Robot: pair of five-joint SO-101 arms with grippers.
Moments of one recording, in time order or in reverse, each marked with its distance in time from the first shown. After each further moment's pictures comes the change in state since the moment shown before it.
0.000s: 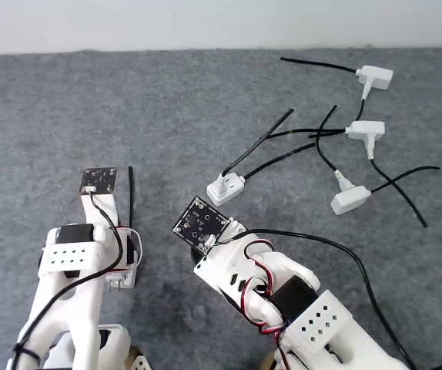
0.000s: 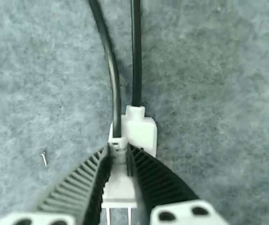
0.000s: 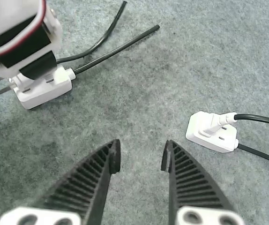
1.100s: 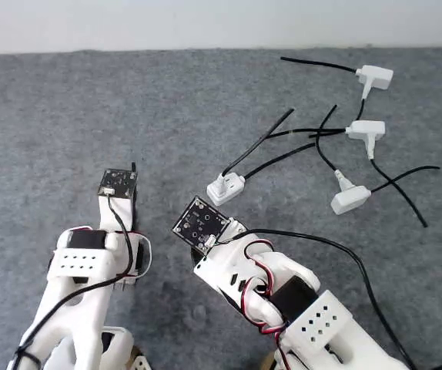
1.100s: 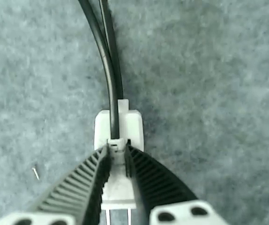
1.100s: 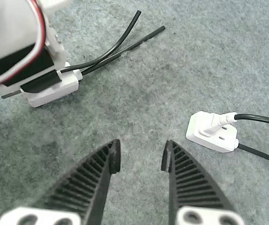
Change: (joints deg) left arm 5.9 -0.3 2.7 -4.0 -3.2; right arm 0.0 0.0 0.0 0.0 0.0
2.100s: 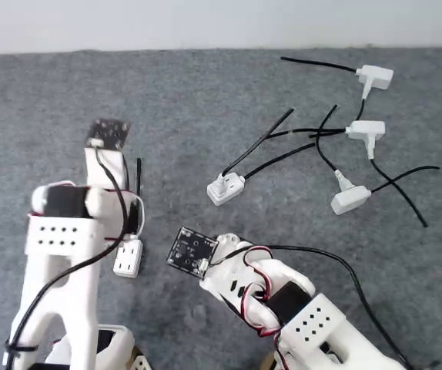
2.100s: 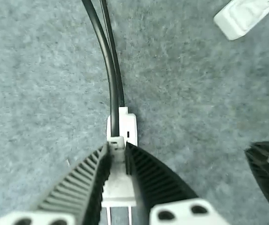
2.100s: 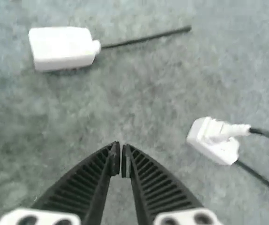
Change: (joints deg) left arm 0.4 1.1 -36.0 29.1 -0.2; right arm 0.0 0.0 9.1 -7.0 13.4
